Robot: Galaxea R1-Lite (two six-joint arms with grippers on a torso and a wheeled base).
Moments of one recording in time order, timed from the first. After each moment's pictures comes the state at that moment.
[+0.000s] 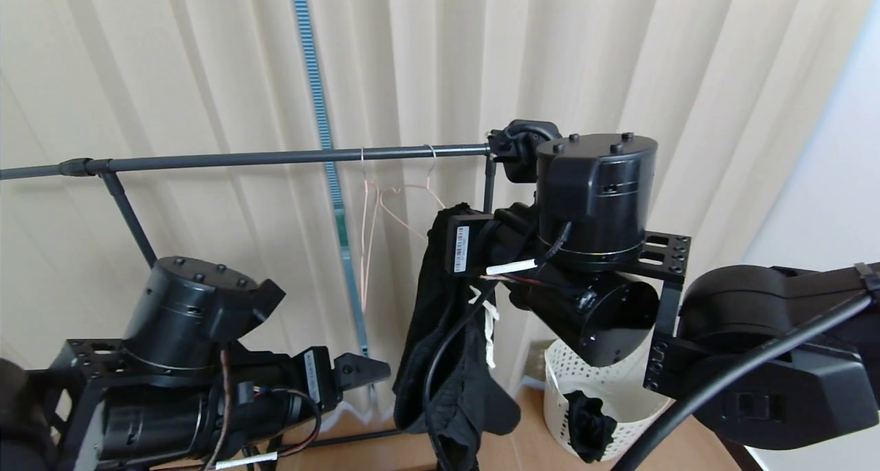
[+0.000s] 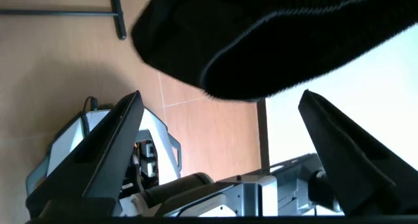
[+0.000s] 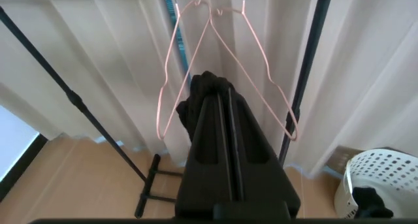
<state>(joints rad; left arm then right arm) -0.60 1.52 -0.65 -0.14 -0.10 -0.82 0.91 1.88 -1.19 -0.48 -0.57 0.29</state>
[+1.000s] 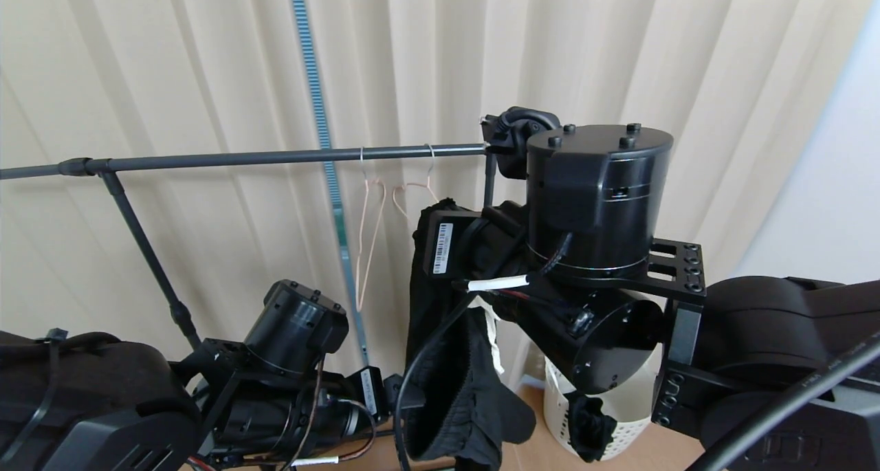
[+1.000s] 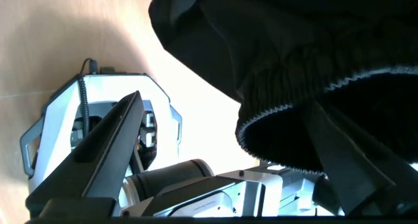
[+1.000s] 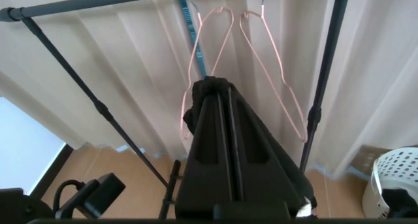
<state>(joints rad) -0.66 1.73 -0.70 -0.14 -0.12 -0.90 0.99 1.86 -1.21 -0.49 -0.63 0.36</state>
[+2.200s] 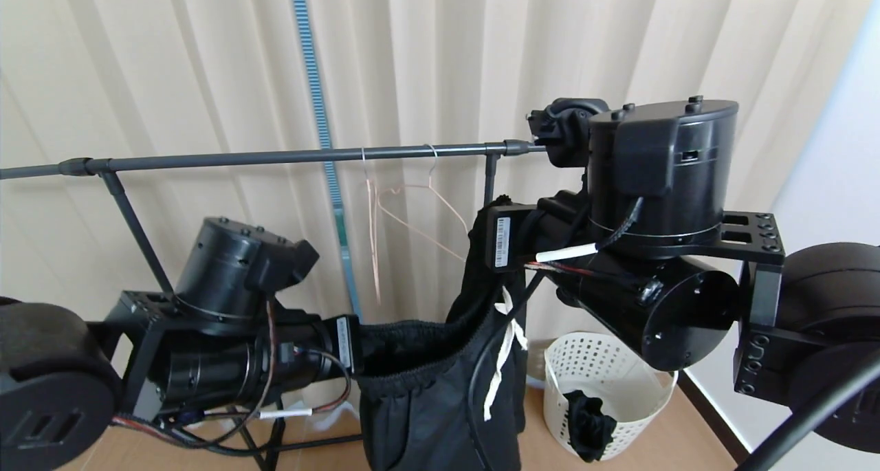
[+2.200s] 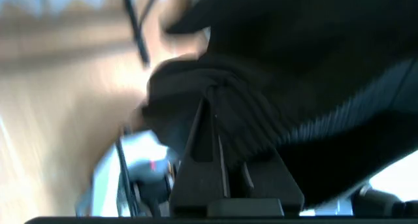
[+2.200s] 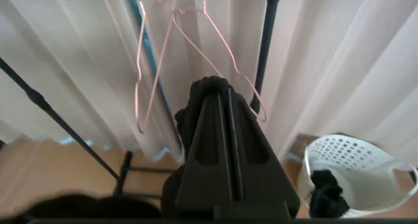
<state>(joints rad) -0.60 1.59 -0.80 -0.11 -0.03 -0.59 0.91 1.76 -1.17 -0.32 -0.68 0.26</state>
